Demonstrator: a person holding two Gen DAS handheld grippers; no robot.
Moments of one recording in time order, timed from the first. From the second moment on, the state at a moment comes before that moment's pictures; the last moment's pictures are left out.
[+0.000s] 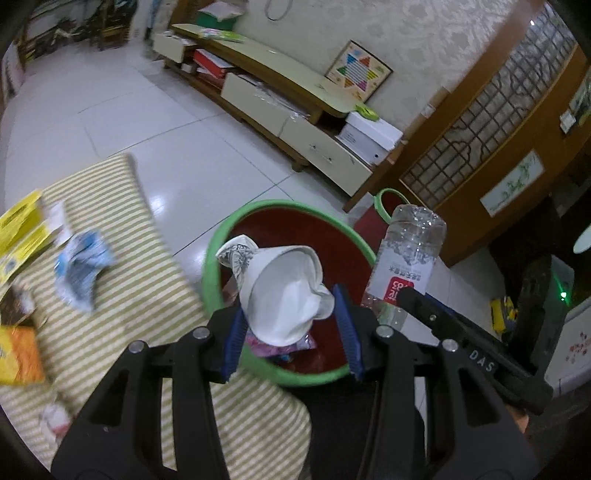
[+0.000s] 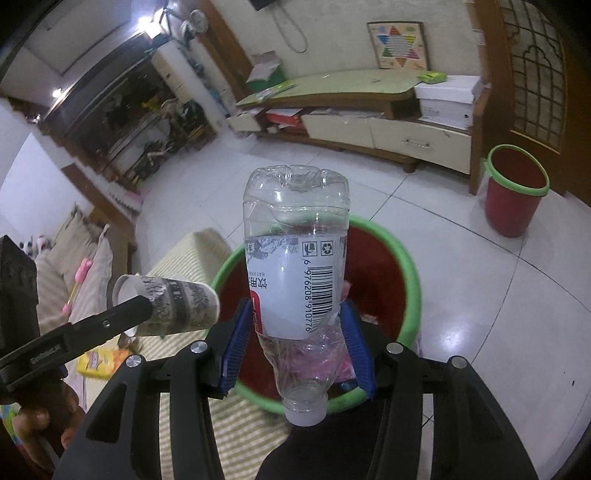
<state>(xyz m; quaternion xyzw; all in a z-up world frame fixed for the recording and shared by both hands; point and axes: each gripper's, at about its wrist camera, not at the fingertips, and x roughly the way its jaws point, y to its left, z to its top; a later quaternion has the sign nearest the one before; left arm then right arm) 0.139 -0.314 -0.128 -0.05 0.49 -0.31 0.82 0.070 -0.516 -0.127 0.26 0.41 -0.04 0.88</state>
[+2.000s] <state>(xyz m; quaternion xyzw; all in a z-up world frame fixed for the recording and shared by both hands) 0.088 -0.007 -0.157 0.02 0.54 -0.13 0.83 0.051 -0.367 -0.171 0.16 0.53 0.05 0.83</state>
